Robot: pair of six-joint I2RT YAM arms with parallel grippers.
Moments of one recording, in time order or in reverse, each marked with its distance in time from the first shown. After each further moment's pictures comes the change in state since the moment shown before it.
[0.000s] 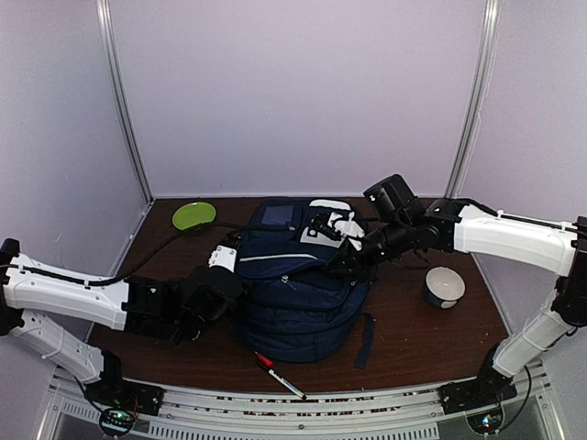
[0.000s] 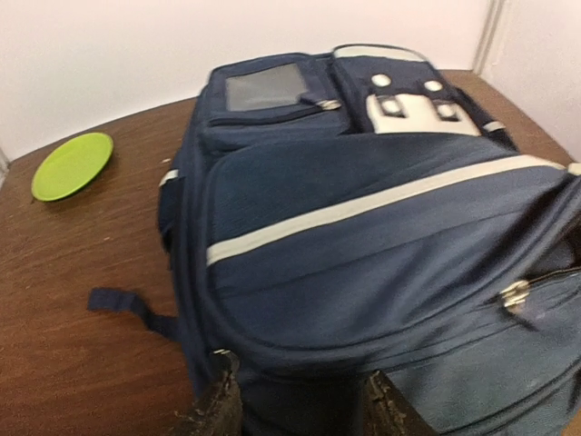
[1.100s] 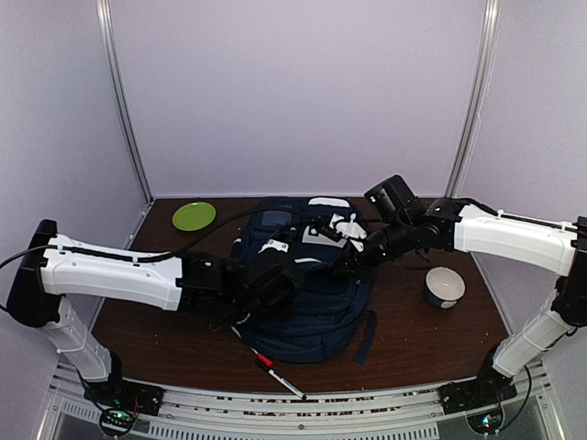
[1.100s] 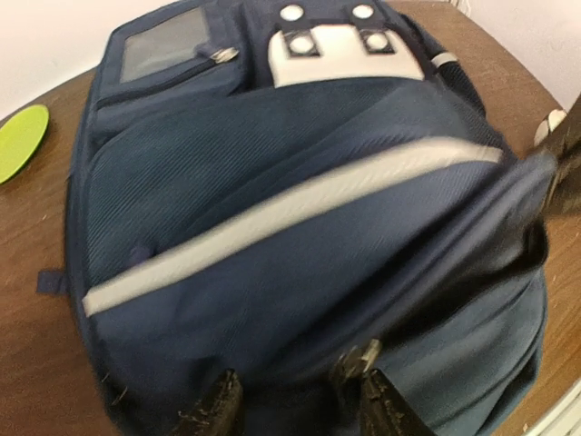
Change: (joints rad) left arm -0.029 0.337 0.436 -0.316 0.172 -0.126; right arm -0.011 -0.001 0.000 -0.032 0.026 0.002
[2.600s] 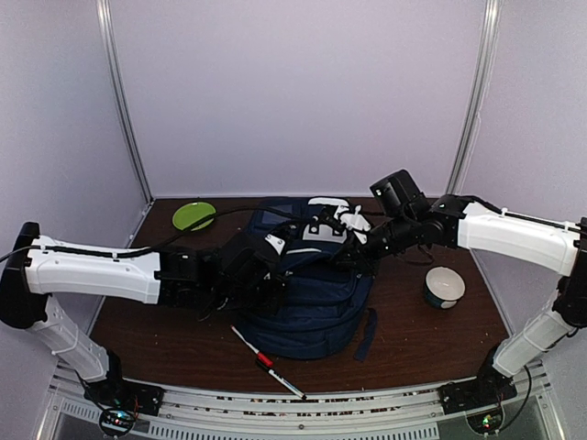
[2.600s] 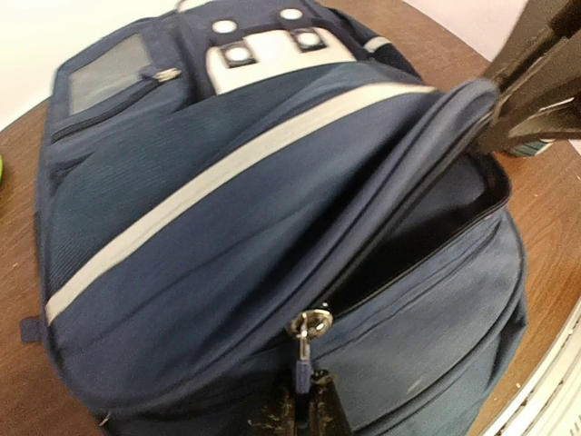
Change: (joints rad) left arm 0.083 -0.123 -0.110 0.140 0.196 0.216; right arm -0.030 -0.013 0.003 0.031 0.006 0.009
